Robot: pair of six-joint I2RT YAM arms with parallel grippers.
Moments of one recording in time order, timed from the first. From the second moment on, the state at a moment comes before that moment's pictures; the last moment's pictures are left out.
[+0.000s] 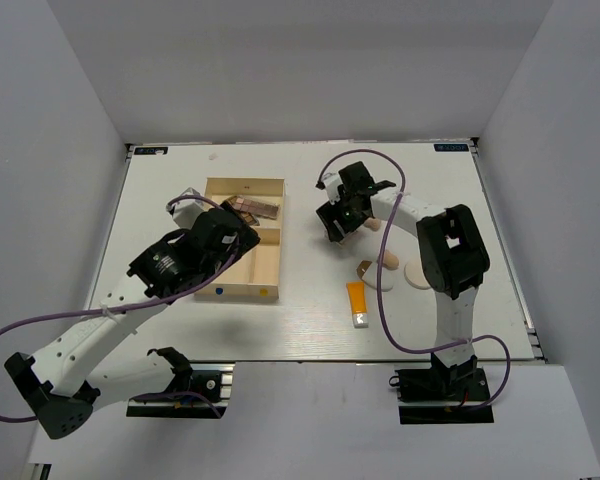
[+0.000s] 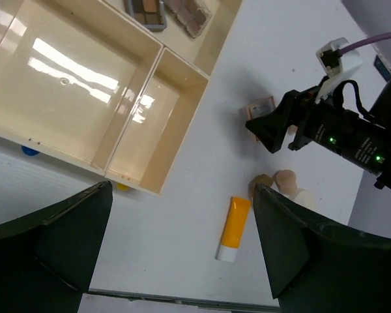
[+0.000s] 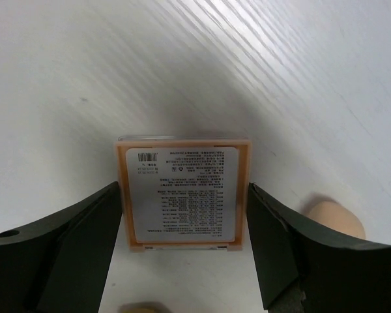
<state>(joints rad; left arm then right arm) -0.77 1.03 1.15 -0.92 -0.53 -1.19 0.49 2.03 1.43 -0.45 -0.16 -0.26</state>
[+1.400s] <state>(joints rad) -0.77 0.97 1.07 -0.50 -0.27 -0.85 0.73 2.38 2.08 -0.27 -0.34 -0.23</state>
